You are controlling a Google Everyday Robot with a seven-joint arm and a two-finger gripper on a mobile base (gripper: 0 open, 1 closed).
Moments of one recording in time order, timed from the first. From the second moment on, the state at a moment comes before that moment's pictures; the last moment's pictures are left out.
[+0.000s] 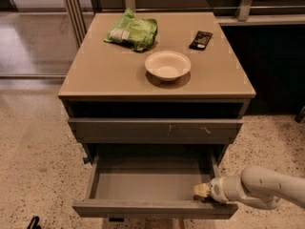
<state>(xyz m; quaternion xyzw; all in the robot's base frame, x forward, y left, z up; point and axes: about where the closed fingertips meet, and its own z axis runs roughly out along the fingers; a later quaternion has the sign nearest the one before) 0.464 -0.183 0.410 -0.10 0.93 0.29 0.18</state>
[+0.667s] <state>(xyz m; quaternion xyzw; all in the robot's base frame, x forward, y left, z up) 0.465 -0.187 0.470 -0.02 0.90 0.34 0.27</state>
